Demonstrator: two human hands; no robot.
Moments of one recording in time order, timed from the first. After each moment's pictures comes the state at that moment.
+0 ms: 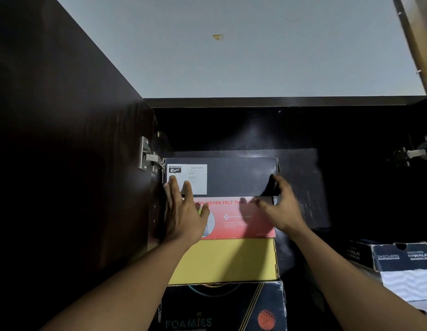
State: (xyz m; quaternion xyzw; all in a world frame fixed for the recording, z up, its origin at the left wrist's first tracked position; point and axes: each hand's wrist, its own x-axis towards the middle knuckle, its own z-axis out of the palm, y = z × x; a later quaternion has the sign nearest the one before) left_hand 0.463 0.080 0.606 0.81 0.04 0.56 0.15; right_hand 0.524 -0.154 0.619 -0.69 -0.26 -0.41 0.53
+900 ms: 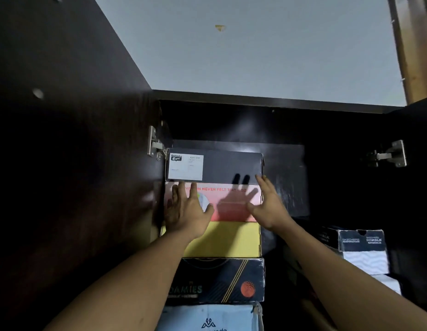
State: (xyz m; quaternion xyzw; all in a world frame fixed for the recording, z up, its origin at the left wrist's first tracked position) left_hand 0.406 0.048 0.585 0.87 0.08 0.46 0.14; right_hand 0.465 -0.160 0.597 -0.80 -0.28 -0.34 0.40
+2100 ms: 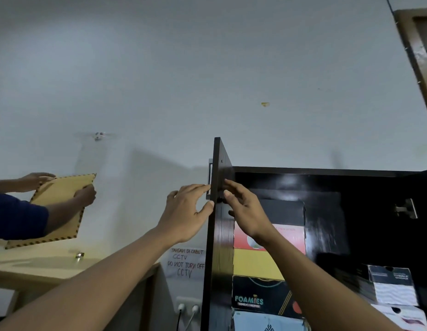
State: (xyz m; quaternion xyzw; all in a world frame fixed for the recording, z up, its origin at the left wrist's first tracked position) left_hand 0.020 0.126 0.645 0.82 -0.06 0.57 0.09; right_hand 0.105 -0.034 0.657 -0.60 -0.52 -0.24 0.55
